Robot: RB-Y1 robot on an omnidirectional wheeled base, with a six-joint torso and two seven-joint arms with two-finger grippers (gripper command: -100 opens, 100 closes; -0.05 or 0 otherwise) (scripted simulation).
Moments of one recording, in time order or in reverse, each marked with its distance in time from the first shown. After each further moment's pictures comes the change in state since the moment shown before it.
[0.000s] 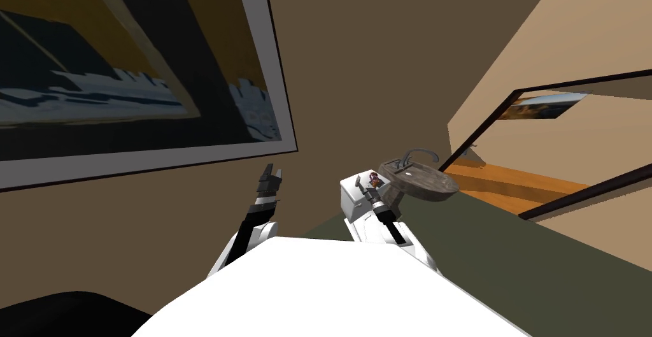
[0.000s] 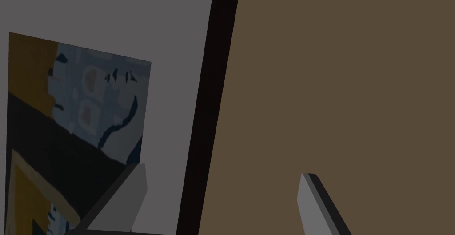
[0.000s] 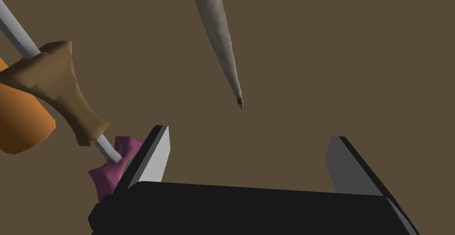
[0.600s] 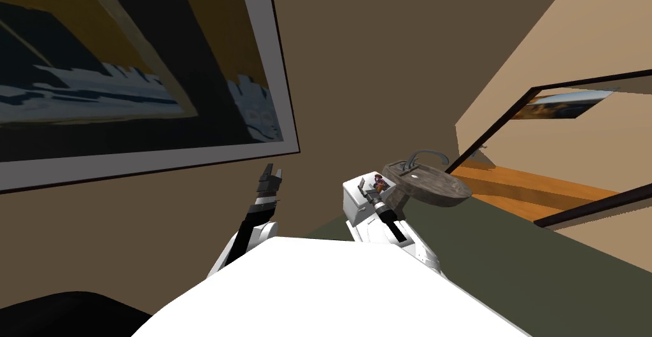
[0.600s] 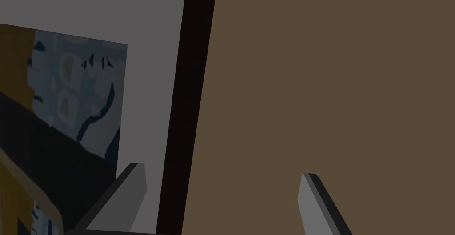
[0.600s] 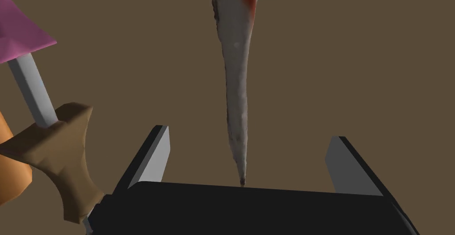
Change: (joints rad) left arm 0.000 0.000 0.000 0.000 0.000 0.000 0.000; right arm -0.045 -0.070 -0.003 0.118 0.097 0.006 0.107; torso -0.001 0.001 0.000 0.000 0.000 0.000
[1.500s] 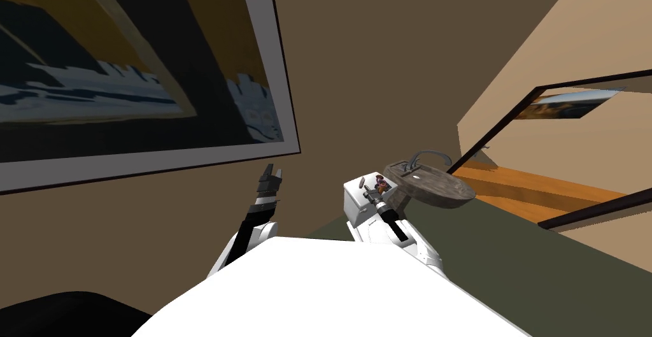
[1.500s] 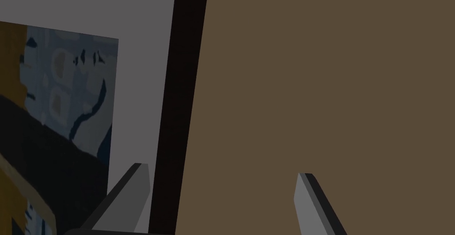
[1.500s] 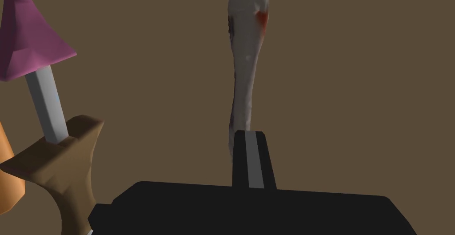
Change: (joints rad) left arm 0.001 0.000 -0.001 0.001 0.000 0.000 0.000; right arm -0.014 -0.034 -0.002 0.031 0.025 0.003 0.028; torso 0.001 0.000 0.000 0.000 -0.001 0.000
